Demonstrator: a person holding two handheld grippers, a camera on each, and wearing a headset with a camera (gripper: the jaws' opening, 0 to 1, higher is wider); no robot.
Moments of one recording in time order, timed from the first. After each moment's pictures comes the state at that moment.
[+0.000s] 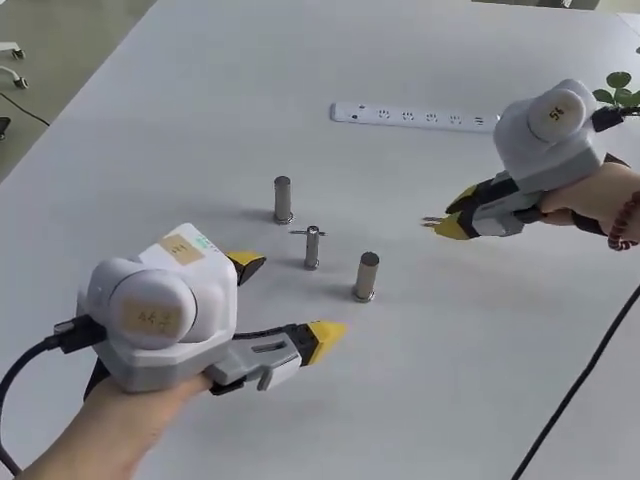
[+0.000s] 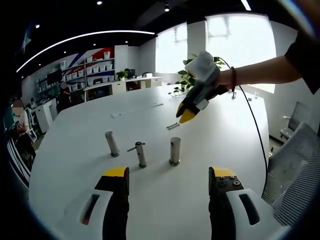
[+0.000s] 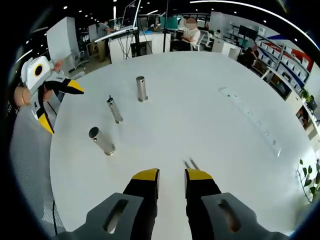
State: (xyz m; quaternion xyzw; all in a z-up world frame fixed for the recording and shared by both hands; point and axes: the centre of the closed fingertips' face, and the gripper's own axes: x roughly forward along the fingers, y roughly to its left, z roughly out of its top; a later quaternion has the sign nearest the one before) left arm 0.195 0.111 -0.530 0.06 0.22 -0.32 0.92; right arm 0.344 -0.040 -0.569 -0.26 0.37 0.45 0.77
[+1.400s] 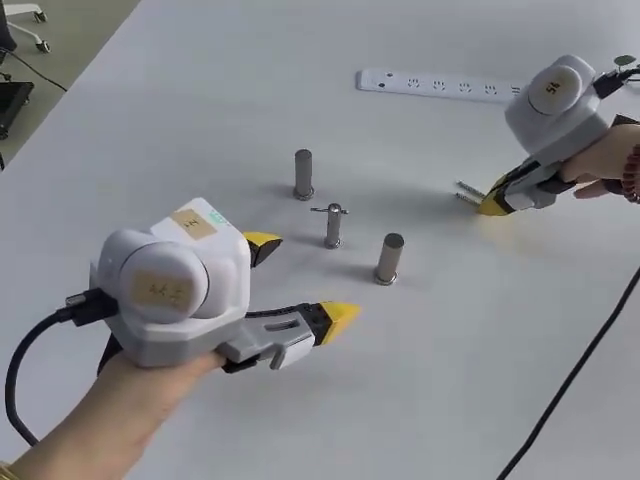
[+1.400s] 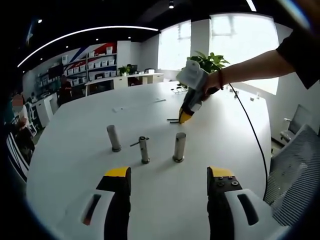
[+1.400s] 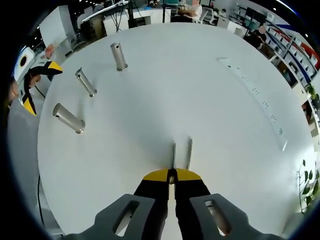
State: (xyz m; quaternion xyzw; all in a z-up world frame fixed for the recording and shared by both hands) left arm 0.201 0.119 -0.539 0.05 0.24 -0.32 0.92; right arm 0.364 -0.061 -0.608 -0.35 0.43 0.45 0.70
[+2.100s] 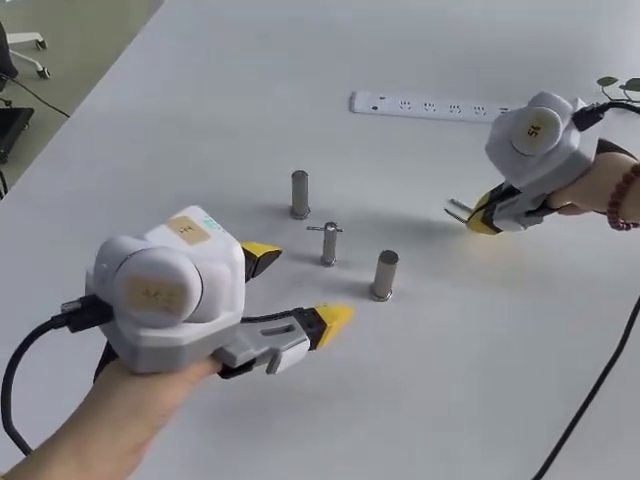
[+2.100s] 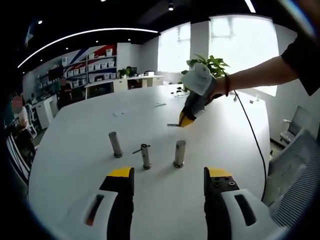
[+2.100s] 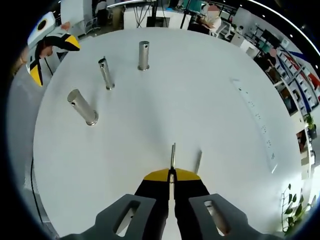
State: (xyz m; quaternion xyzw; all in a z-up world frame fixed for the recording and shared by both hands) left arm 0.205 0.119 -0.523 0.05 0.23 -0.32 0.92; right arm 0.346 -0.044 -0.590 -0.39 0.37 0.48 0.70
